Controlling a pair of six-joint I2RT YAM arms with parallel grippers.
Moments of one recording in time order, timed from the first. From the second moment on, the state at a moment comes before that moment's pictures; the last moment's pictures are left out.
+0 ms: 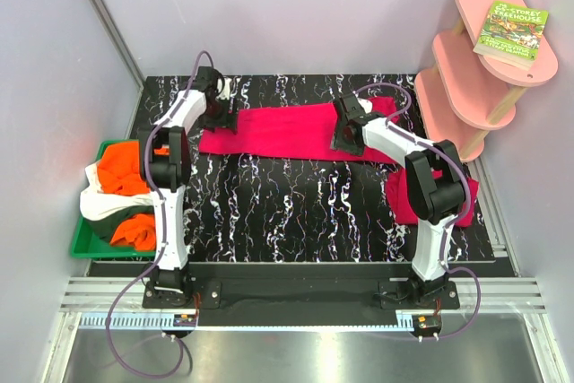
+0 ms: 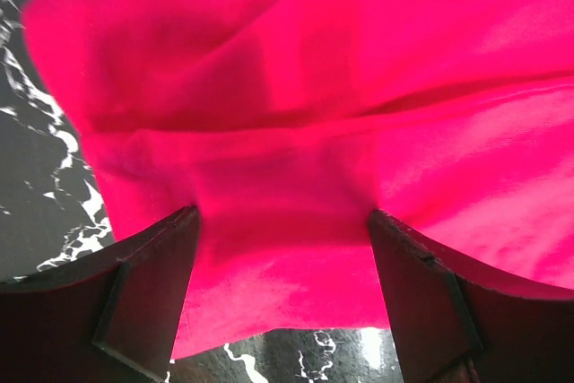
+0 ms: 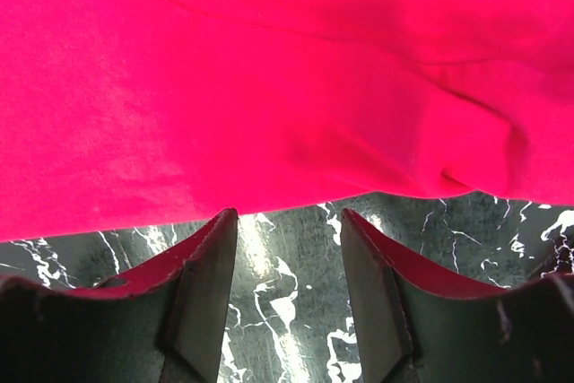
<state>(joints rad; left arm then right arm) -0.08 2.33 1.98 -0.77 0.12 0.01 0.41 1.96 1.44 -0.52 0.23 0.62</state>
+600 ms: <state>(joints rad) -0.10 2.20 1.74 -0.78 0.00 0.08 0.41 2.07 1.49 -0.52 0.22 0.69</state>
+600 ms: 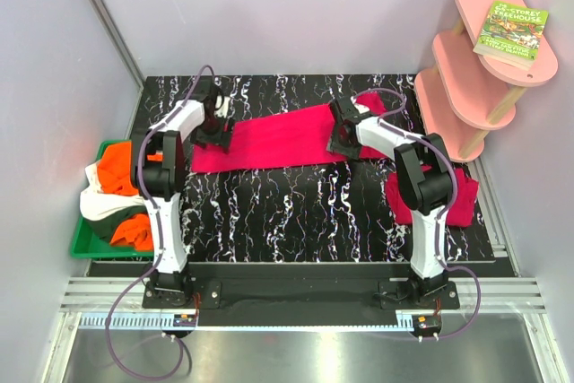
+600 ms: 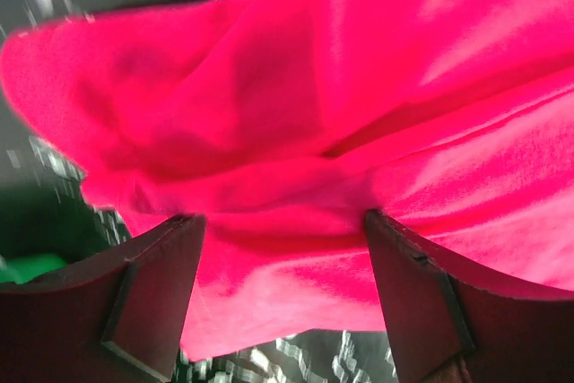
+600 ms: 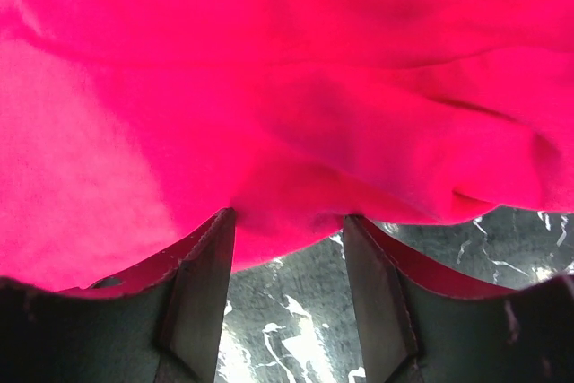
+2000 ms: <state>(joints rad) -0.18 1.76 1.47 -1.03 0.17 0.31 0.31 2.47 2.35 -0.91 0.20 0.61</state>
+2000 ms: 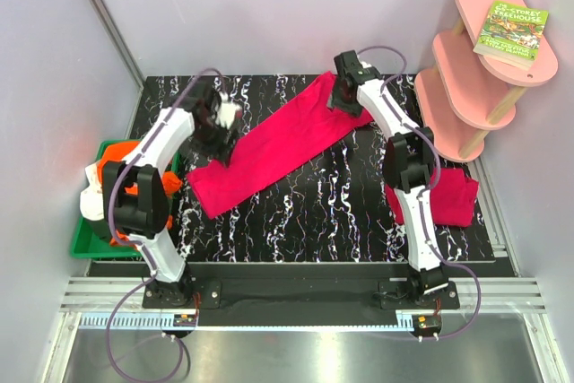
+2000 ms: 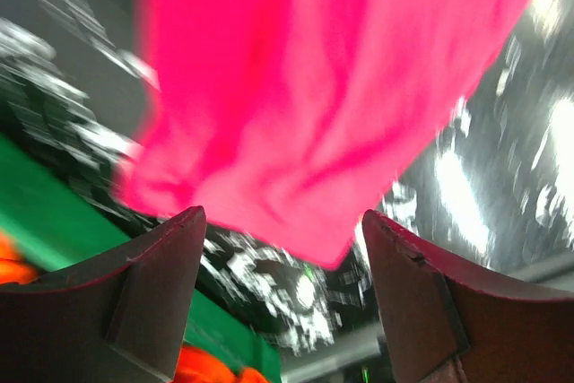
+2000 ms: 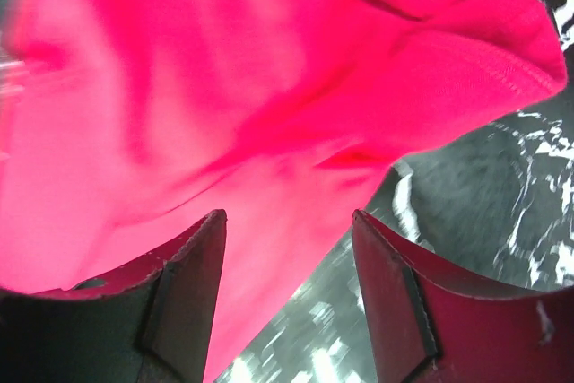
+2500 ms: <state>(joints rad) -0.12 2.02 1.55 -0.91 0.14 0.24 0.44 2.28 2.20 -0.83 0.26 0.61</state>
